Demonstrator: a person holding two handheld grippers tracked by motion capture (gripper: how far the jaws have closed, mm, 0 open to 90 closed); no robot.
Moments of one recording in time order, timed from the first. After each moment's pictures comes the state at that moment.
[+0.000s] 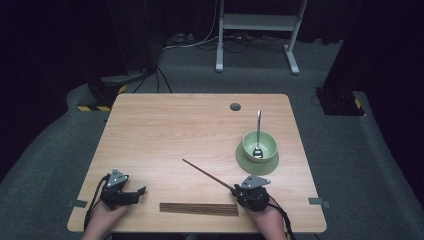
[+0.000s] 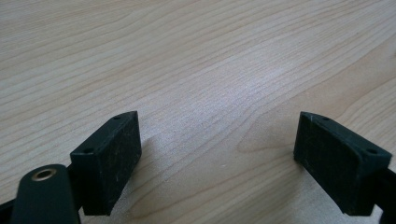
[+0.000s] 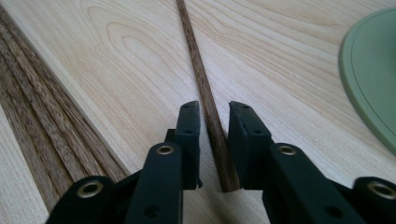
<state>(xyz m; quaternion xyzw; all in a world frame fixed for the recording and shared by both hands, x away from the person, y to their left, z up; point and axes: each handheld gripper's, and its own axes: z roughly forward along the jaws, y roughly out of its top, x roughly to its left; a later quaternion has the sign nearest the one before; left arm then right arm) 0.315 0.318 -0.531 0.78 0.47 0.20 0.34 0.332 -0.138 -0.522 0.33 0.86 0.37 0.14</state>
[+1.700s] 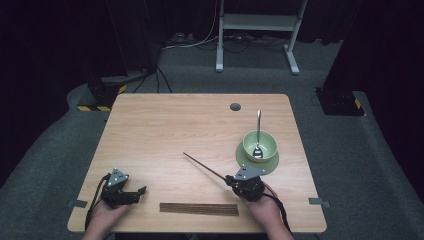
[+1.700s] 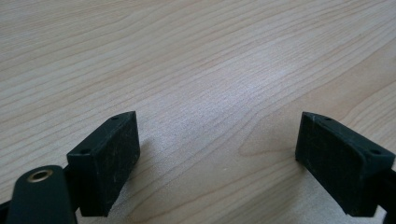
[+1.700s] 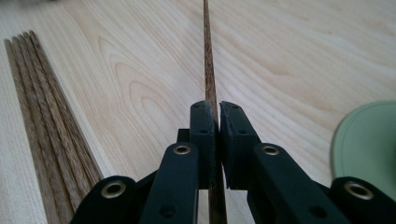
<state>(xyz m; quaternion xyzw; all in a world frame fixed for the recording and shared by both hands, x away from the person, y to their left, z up) 0.317 0.317 -0.531 0.78 0.48 0.20 0.34 0.352 -0.122 -0.492 0.26 0.86 0.40 0.15</state>
